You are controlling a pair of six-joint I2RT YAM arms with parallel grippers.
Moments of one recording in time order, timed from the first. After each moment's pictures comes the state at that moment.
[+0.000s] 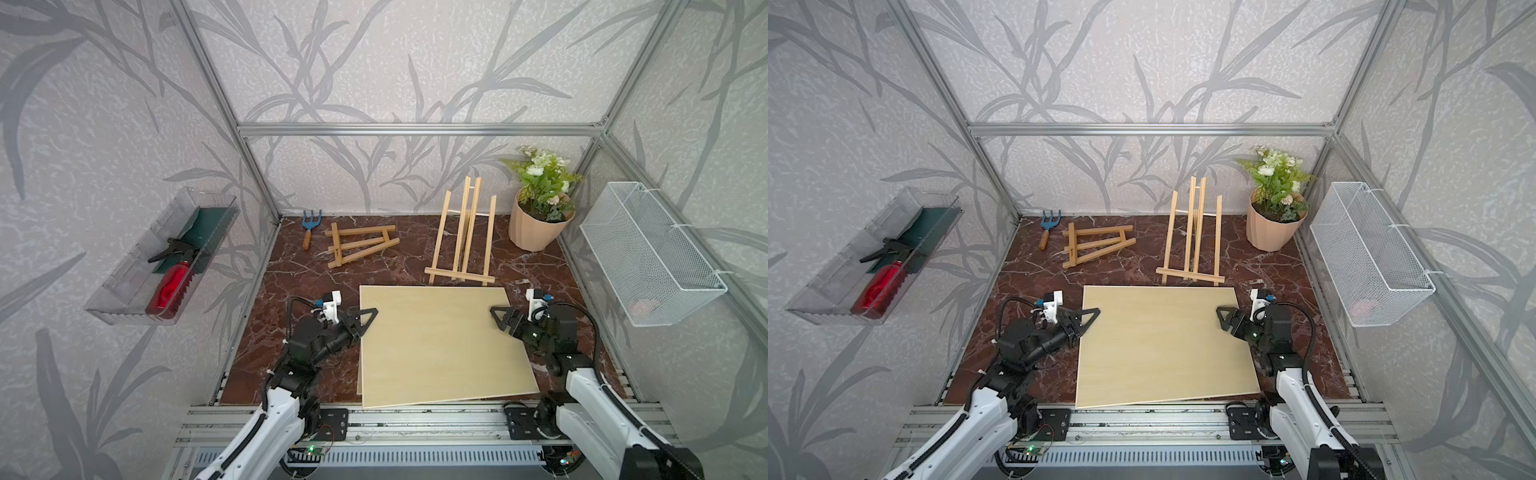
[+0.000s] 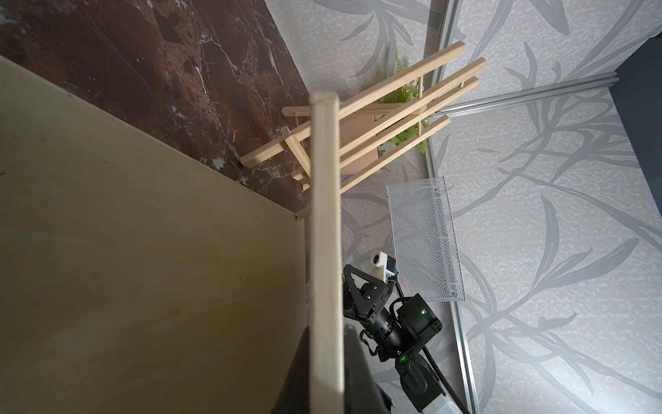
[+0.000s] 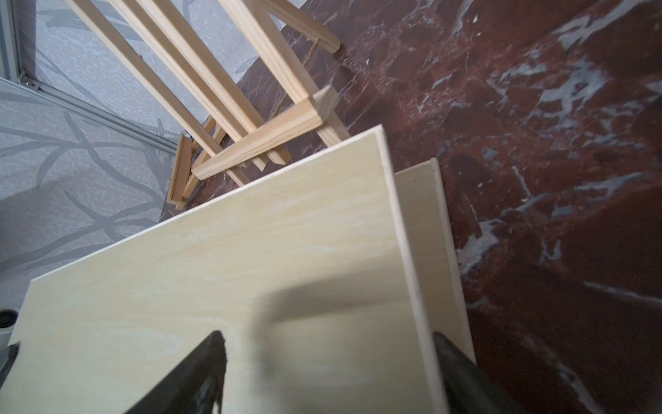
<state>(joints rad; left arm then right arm) -0.33 0.59 0.15 0.26 0.51 -1.27 0.01 0.79 0.20 0.04 -0.51 0.61</state>
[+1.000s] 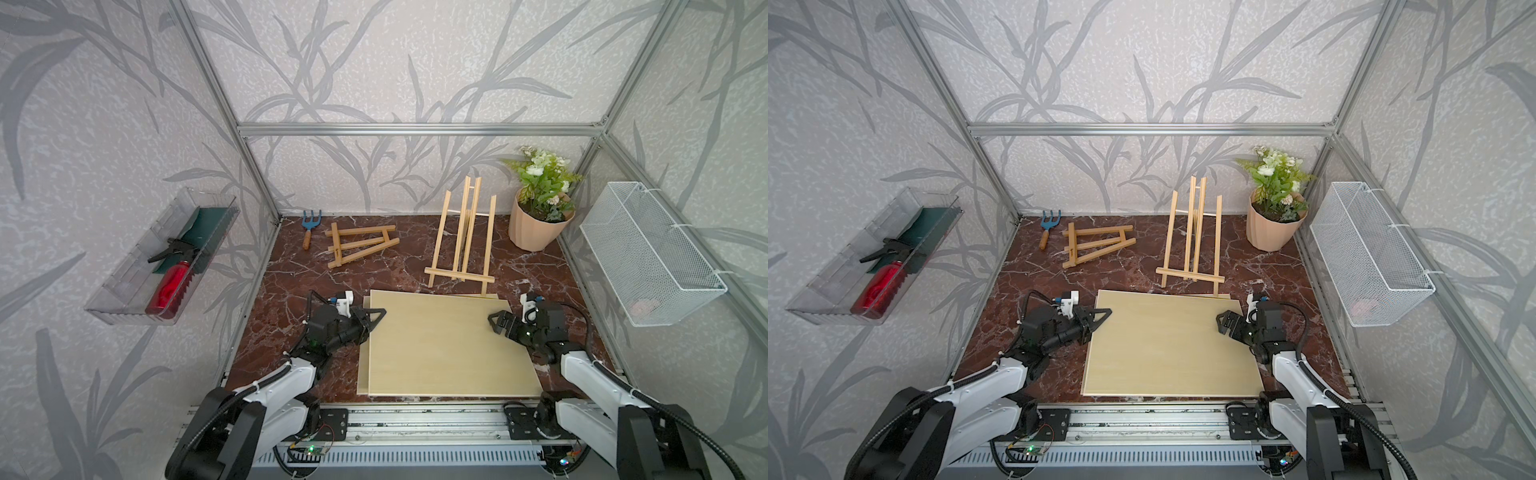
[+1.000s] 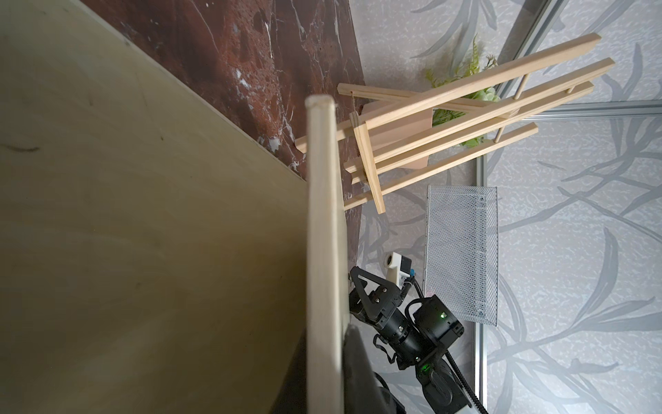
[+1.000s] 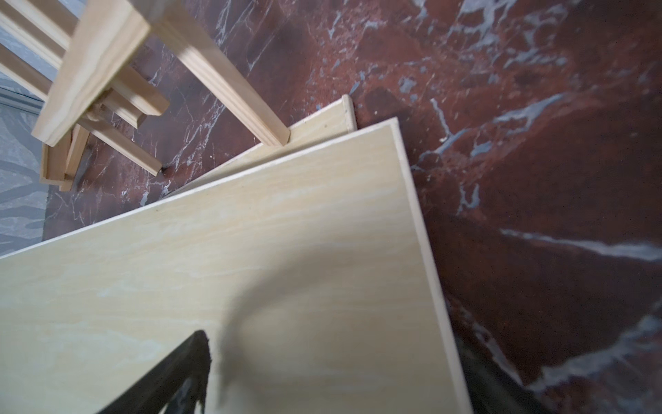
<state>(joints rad) -0.33 1.13 0.18 0.60 0.54 -1.30 0.05 1.03 0.27 -0.04 -0.35 0.53</state>
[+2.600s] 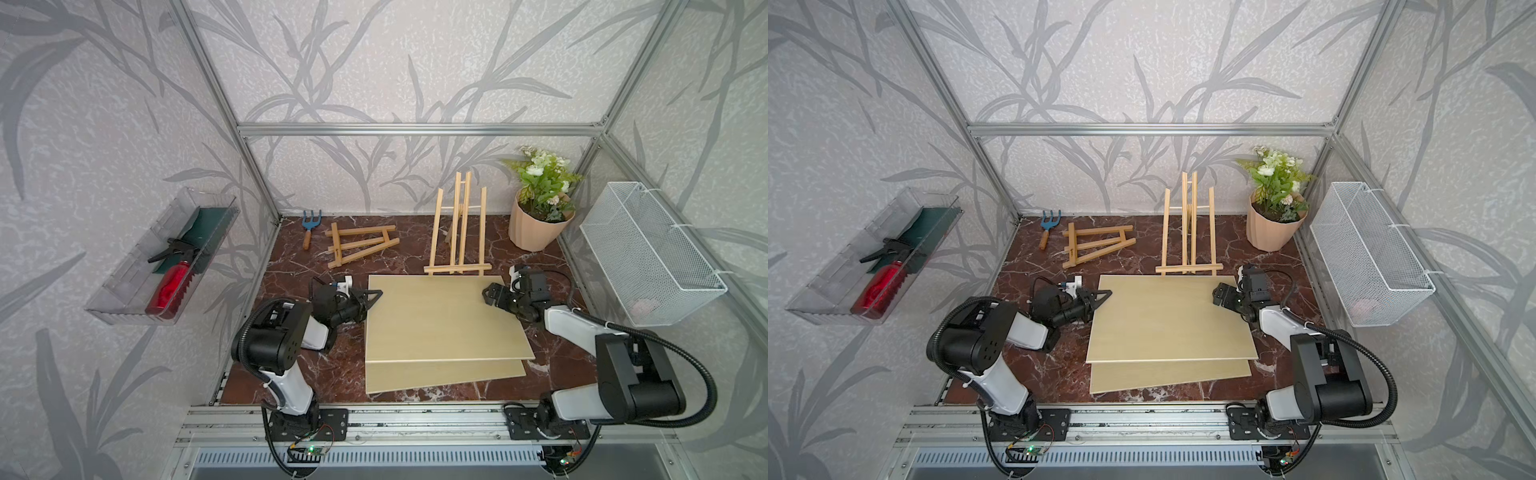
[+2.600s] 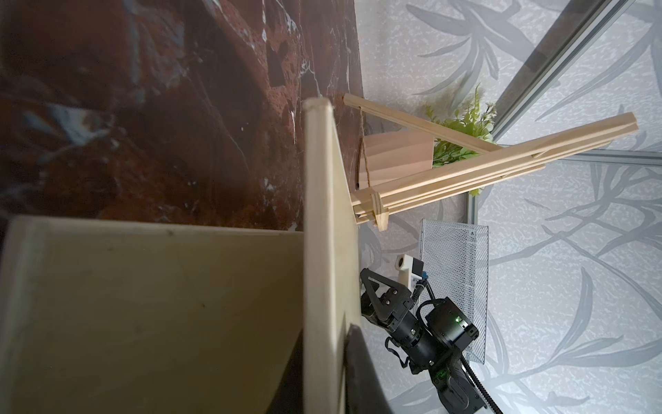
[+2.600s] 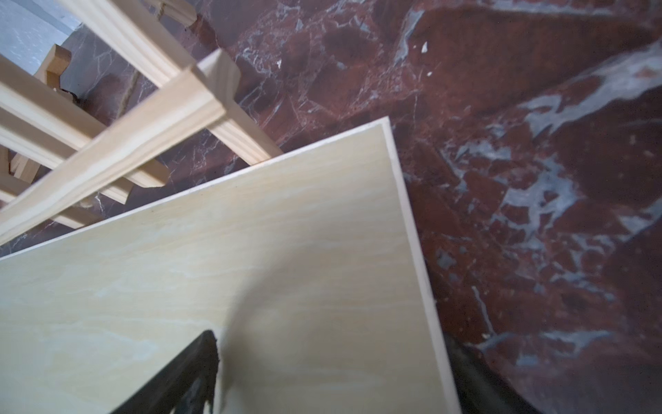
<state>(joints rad) -0.15 1.75 0.36 1.06 0.72 -1.33 0.12 1.44 0.62 -0.02 -0.23 0.50</state>
